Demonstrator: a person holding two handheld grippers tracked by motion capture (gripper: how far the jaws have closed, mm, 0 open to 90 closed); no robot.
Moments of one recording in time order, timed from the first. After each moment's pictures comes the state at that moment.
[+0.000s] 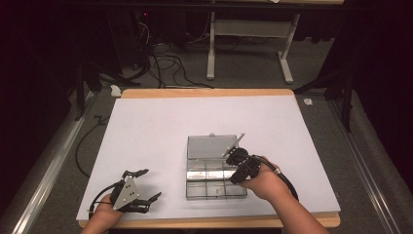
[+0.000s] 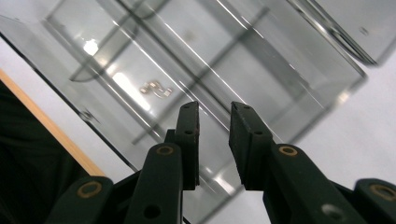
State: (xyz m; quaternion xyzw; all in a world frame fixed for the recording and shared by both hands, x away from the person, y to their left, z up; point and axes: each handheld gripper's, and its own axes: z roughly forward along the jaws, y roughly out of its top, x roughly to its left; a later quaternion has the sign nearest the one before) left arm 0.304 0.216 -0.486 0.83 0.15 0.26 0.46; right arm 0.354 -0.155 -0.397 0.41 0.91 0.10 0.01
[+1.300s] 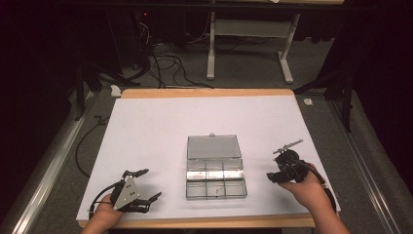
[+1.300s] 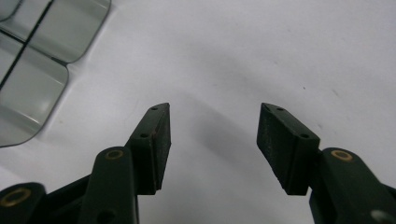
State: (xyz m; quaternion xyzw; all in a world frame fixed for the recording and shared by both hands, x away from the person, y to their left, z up) left arm 0.304 0.215 -0.486 0.84 0.15 0.26 0.46; right arm 0.335 -0.279 -0.415 0.53 0.83 0.16 0.11
